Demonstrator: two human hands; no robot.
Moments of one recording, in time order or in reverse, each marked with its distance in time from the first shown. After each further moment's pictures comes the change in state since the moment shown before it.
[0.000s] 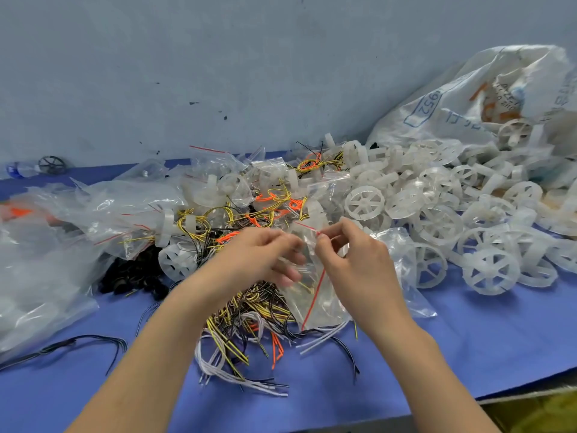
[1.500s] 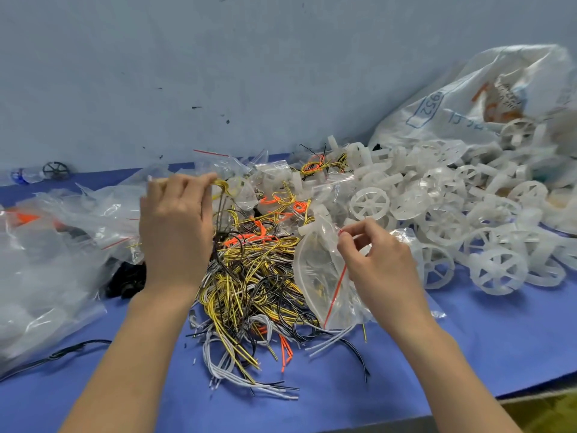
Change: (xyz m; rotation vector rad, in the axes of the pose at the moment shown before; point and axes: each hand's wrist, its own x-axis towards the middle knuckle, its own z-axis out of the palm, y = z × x) left_hand 0.007 -0.016 -0.073 1.107 1.047 0.709; right_hand 0.005 0.009 -0.008 0.016 0.042 0.072
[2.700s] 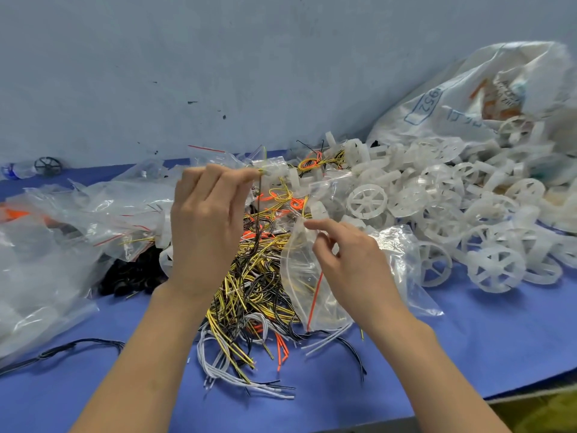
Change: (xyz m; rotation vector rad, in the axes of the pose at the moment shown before) left_hand 0.003 0.038 0.004 -0.256 0.133 0.169; right_hand 0.001 -0.006 0.020 -0.128 -0.139 -0.193
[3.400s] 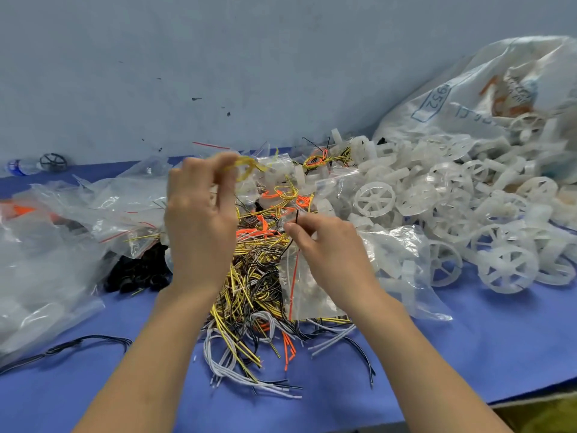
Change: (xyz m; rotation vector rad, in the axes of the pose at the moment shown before) left_hand 0.000 0.000 -0.008 -0.191 0.069 -0.298; right_hand 0.023 -0.022 0.023 0.006 -0.054 -0.022
